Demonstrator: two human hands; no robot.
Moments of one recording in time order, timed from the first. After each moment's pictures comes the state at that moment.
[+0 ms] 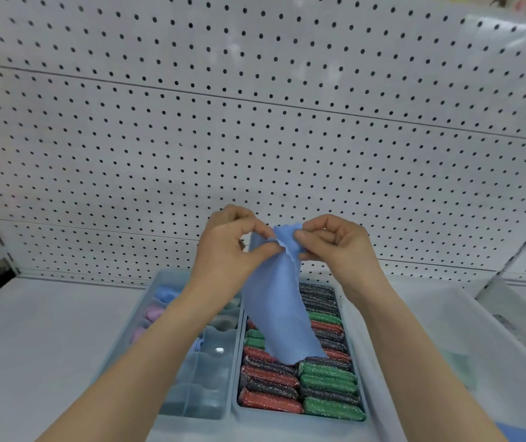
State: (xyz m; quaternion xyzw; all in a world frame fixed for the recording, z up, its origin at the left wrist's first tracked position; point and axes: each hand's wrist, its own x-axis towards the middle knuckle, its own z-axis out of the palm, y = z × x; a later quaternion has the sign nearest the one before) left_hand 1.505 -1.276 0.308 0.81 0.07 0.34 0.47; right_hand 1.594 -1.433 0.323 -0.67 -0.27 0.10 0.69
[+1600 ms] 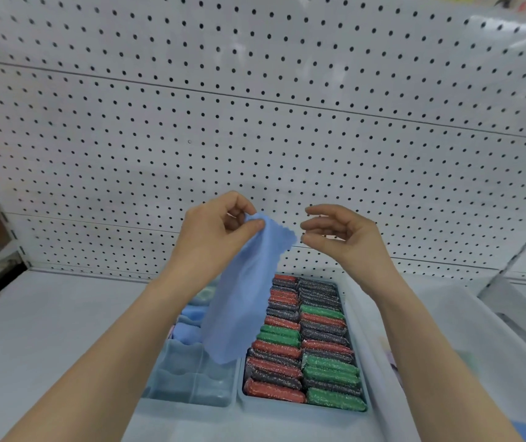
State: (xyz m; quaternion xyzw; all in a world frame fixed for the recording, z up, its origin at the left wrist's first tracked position) left_hand 1.484 -1.255 0.330 0.81 0.11 0.32 0.48; right_hand 1.601 -1.447 0.323 -0.72 -0.34 0.03 0.60
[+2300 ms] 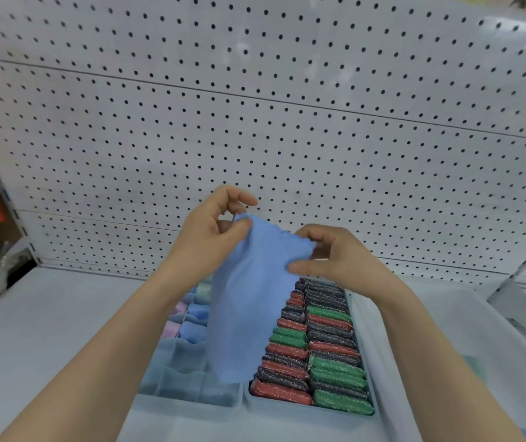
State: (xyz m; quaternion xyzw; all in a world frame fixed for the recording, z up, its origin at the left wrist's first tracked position) left_hand 1.473 -1.240 0.329 0.78 0.05 0.29 0.55; right_hand 1.596 -1.433 0.323 -0.77 -0.43 0.15 0.45
